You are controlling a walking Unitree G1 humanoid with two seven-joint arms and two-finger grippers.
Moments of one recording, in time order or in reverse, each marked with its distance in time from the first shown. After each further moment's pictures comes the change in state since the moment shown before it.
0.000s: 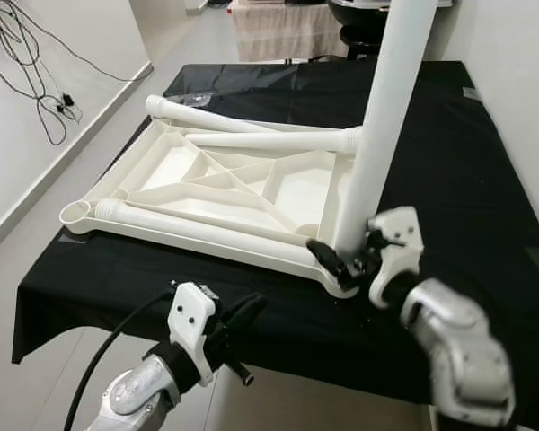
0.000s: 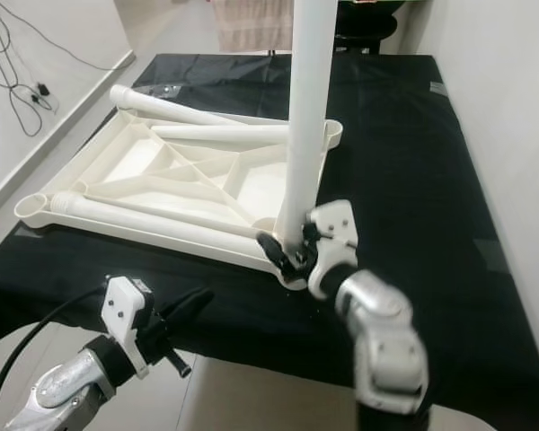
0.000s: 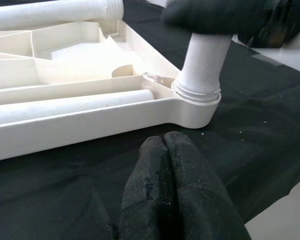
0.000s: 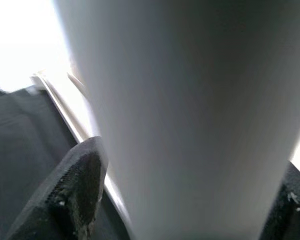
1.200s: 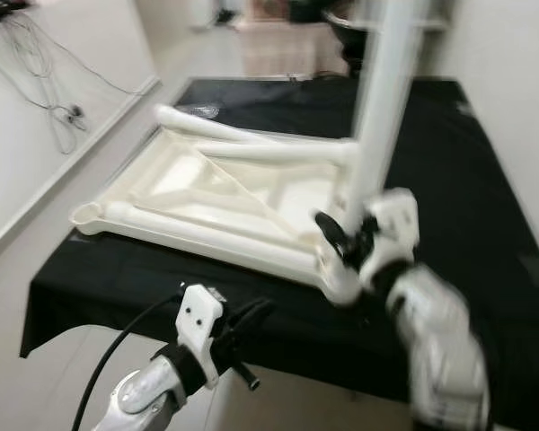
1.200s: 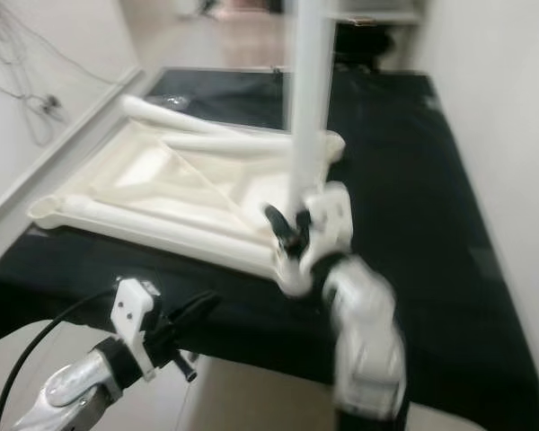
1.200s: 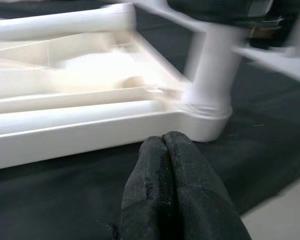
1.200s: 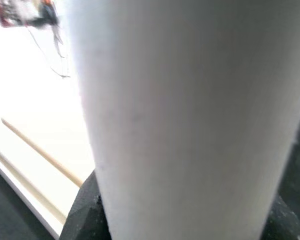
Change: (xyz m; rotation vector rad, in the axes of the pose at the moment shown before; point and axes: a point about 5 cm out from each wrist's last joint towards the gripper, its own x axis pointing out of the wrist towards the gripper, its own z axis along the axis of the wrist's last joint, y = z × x) left arm 0.003 0.005 -0.008 -0.015 0.014 0.020; right arm 0.003 0.029 -0.021 0.029 0.004 -0.433
